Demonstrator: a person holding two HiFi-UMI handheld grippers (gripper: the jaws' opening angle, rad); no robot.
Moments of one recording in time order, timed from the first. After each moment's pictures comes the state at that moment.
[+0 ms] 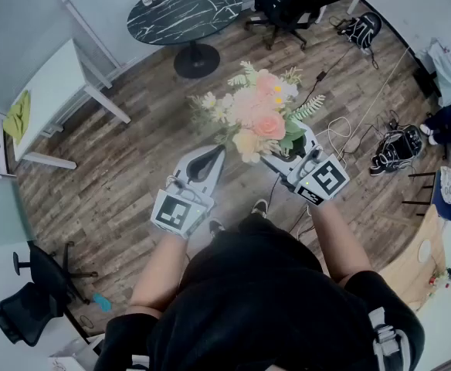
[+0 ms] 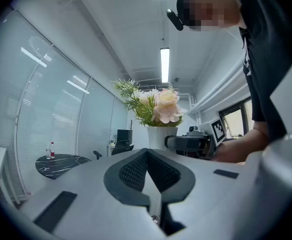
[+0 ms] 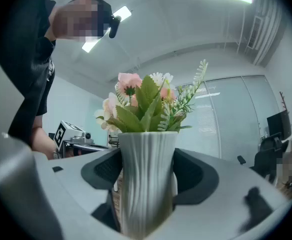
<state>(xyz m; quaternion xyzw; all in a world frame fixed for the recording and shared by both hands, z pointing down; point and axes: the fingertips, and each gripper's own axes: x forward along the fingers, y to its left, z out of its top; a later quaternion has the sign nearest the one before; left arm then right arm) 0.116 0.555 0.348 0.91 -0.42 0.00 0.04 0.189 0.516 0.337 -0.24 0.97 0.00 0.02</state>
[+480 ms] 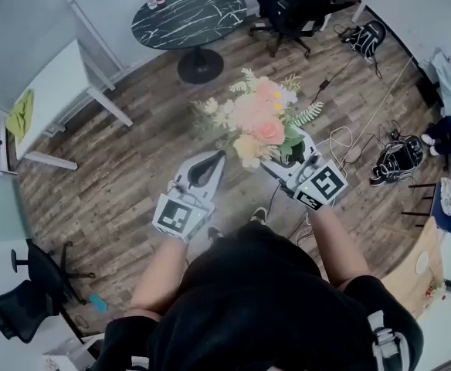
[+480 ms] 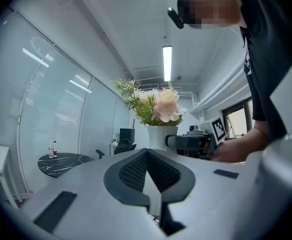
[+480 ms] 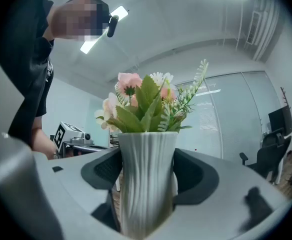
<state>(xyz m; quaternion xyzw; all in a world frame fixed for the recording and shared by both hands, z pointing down) 0.122 0.547 0.357 0.90 -0.43 0.01 0.03 0.194 0.506 0.347 -0.23 0.97 -0.01 0.03</state>
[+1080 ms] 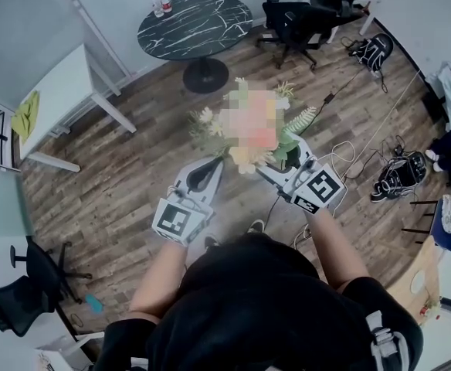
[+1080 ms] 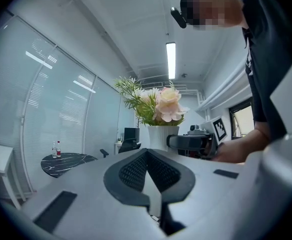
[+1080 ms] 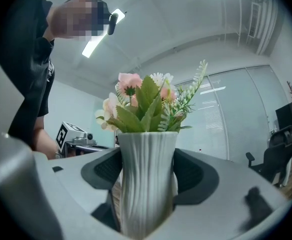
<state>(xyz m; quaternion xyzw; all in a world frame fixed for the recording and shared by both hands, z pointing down) 0.138 0.503 0.355 0.89 -0.46 0.02 0.04 0.207 0.462 0.343 -0.20 0.98 -0.01 0.02</state>
